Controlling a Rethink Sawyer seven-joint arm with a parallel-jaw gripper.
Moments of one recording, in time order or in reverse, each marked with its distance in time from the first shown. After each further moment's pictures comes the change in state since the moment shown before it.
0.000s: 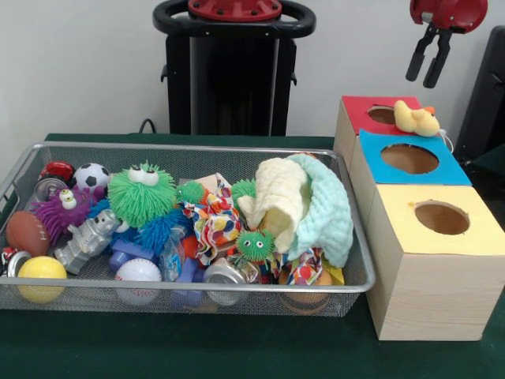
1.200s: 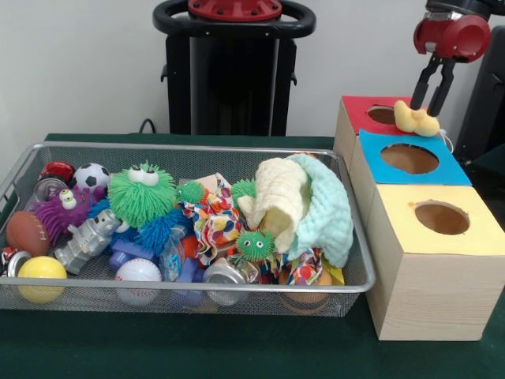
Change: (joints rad) arm 0.000 0.069 0.037 0.000 0.083 -0.115 0.000
